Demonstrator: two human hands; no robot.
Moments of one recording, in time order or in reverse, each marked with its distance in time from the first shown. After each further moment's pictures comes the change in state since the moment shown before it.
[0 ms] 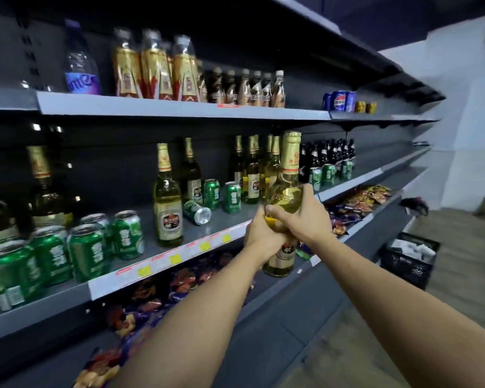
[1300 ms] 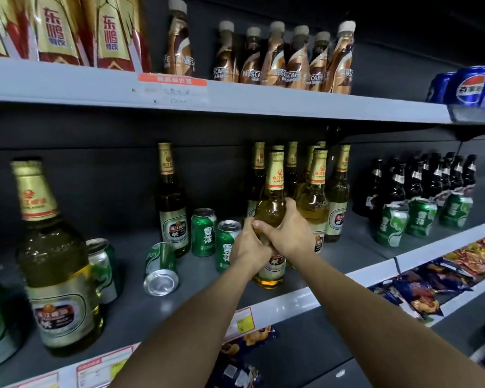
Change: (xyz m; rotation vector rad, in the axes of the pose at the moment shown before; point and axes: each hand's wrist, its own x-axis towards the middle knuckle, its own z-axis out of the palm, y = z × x) left_hand 0.341 -0.092 0.036 0.327 0.347 -0.156; right_hand 0.330 0.123 0.197 0.032 -0.216 -0.100
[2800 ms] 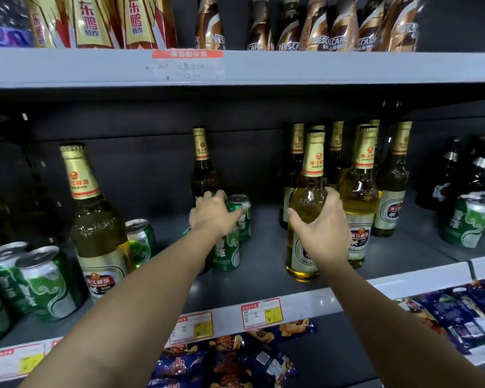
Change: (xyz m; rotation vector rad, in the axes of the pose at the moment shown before) left_hand 0.027 -0.026 -0.110 0.743 0.206 -0.129; right_hand -0.007 0.015 0.023 0.157 0.198 -0.085
